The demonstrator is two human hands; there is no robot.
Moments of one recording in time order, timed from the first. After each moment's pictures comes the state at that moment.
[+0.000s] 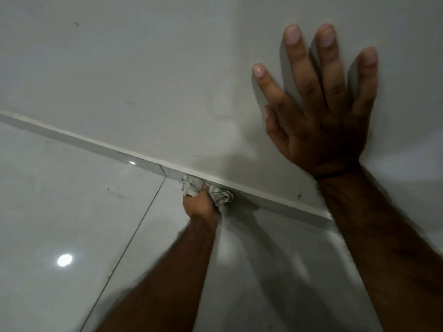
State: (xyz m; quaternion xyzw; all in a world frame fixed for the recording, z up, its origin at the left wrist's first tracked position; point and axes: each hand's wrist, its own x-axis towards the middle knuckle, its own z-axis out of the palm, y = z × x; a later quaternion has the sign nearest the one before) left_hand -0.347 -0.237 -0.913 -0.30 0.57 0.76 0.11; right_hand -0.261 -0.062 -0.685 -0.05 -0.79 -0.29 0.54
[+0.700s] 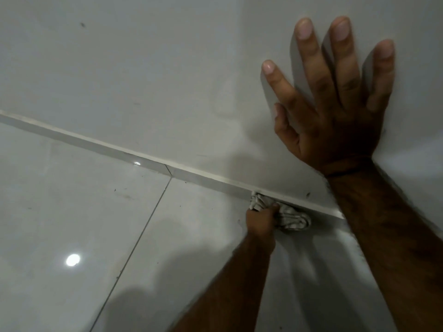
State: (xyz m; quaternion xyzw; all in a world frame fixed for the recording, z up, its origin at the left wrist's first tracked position) left_hand -0.243 -0.168 -0.902 -0.23 0.48 0.75 0.38; right_hand -0.261 -0.060 -0.691 -0.05 -0.79 -0.29 0.54
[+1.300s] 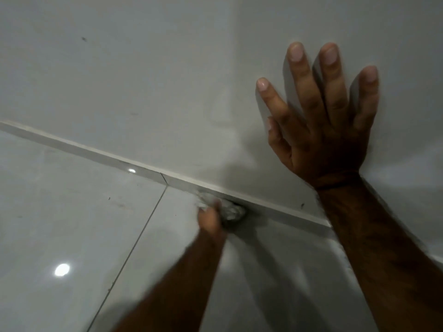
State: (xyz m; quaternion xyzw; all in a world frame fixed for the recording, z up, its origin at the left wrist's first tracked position) left_hand -0.328 -0.231 -0.917 -0.26 0.44 0.81 0.28; right_hand -0.262 -0.063 -0.691 -0.06 -0.79 -0.29 0.53
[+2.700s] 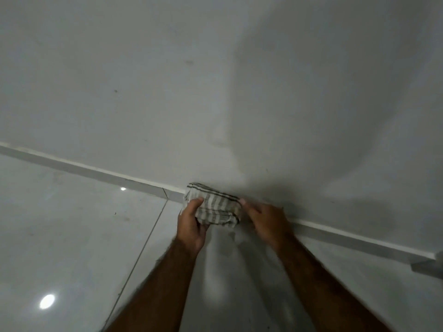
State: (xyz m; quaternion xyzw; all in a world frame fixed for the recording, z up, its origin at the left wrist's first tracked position) left_hand -0.325 -0.288 -0.813 -0.17 0.44 0.82 0.33; right_hand -0.203 -0.146 -0.755 -0.42 -0.82 0.39 -0.03
